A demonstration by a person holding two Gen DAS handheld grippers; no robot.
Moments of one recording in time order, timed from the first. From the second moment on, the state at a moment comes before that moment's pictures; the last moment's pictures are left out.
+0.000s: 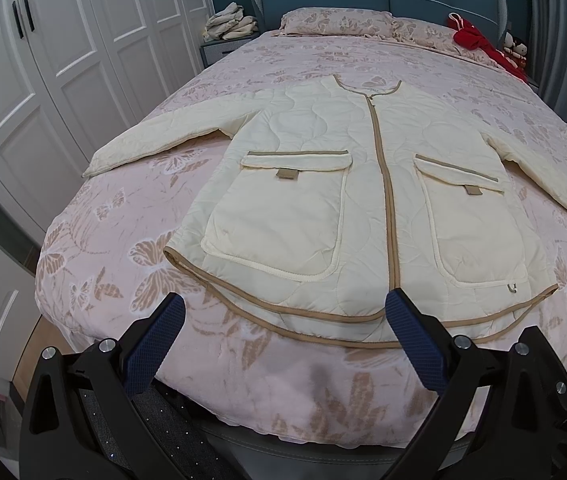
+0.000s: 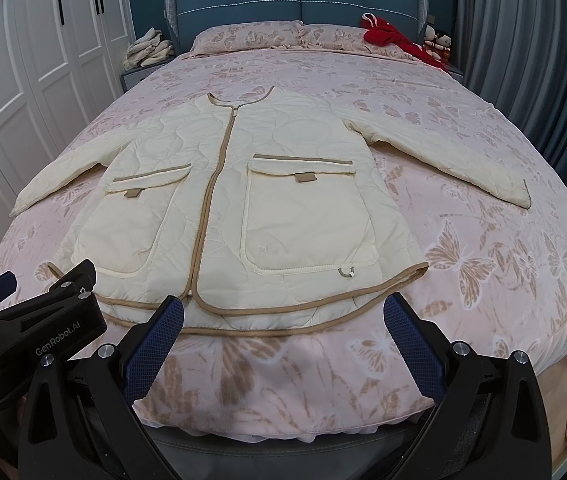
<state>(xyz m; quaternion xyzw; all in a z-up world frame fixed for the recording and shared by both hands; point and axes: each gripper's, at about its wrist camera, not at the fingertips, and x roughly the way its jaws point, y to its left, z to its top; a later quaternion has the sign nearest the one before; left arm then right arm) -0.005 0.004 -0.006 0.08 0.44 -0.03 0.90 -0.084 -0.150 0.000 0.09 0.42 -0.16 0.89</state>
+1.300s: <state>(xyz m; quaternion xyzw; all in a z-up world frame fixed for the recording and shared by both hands) 0.004 0.008 -0.010 0.08 0.45 -0.03 0.89 -0.077 -0.151 -0.005 0.09 0.43 -0.16 0.88</state>
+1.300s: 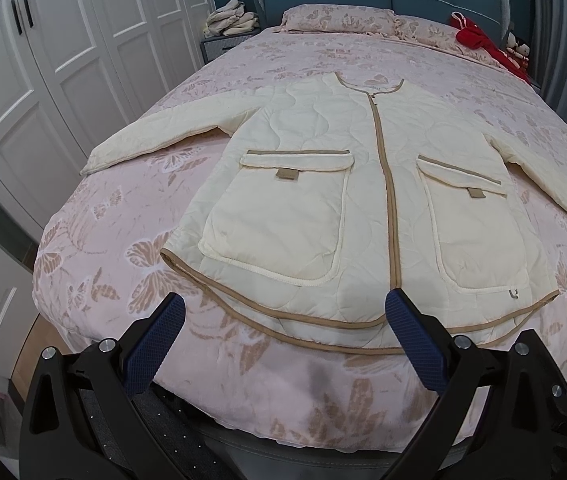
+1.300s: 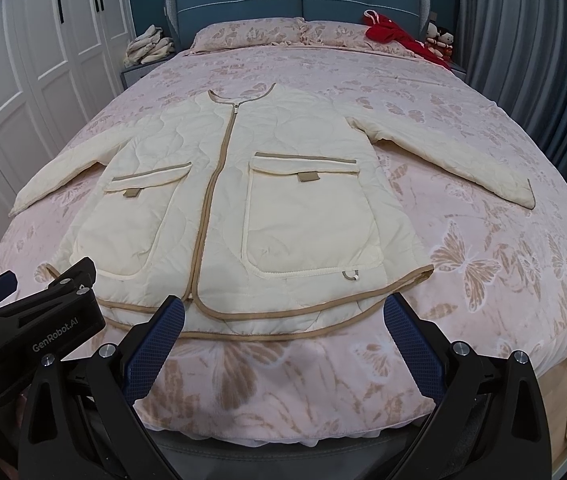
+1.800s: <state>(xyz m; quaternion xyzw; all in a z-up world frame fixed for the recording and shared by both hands) 0.056 0.024 -0.025 0.03 0.46 -0.03 0.88 -0.046 -0.331 -0.033 0.22 0.43 -0.23 0.85</state>
